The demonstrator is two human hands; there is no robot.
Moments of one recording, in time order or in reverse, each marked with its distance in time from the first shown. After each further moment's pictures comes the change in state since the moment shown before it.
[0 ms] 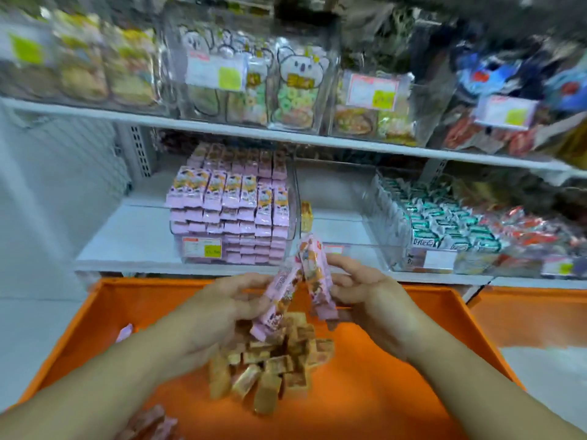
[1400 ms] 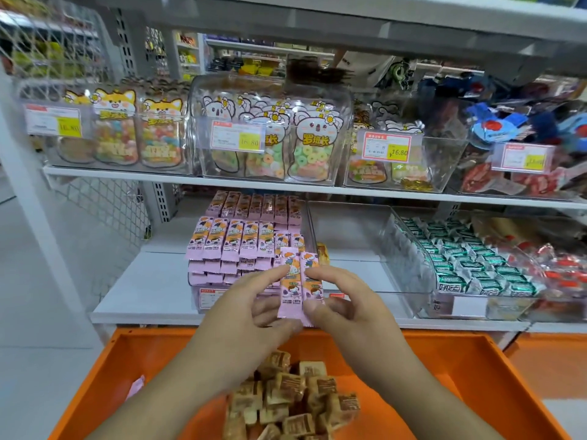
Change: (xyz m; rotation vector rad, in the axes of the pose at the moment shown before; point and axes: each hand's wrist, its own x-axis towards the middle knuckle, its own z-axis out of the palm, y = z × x) left_hand 0.007 0.045 -0.002 0.340 0.267 0.405; right_hand 0.031 -0.032 0.060 -0.332 0.256 -0.375
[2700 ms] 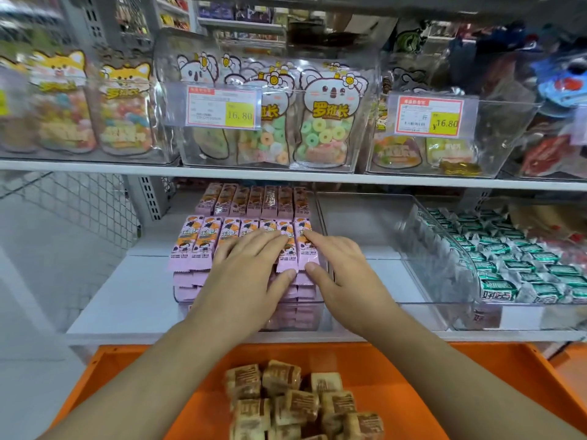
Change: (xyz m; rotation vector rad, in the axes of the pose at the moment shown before) left_hand 0.121 -0.053 -0.018 1.028 0.125 0.331; right_hand 0.129 0.069 -0.003 -0.715 -0.023 -0.227
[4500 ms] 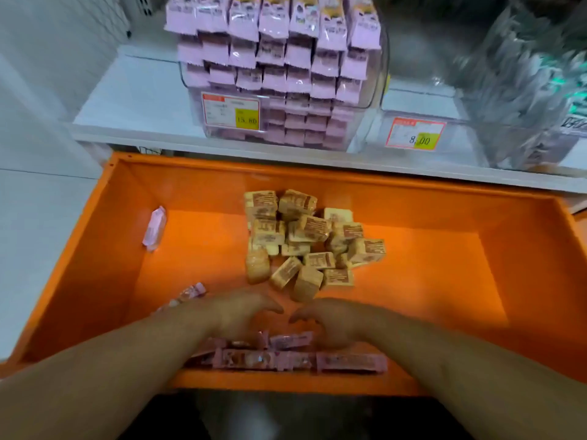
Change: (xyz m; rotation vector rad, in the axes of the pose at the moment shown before) left_hand -0.252 -0.044 0.157 -0.251 -1.170 0.043; right_hand -0.244 0.067 0.186 -0.104 -1.294 0.142
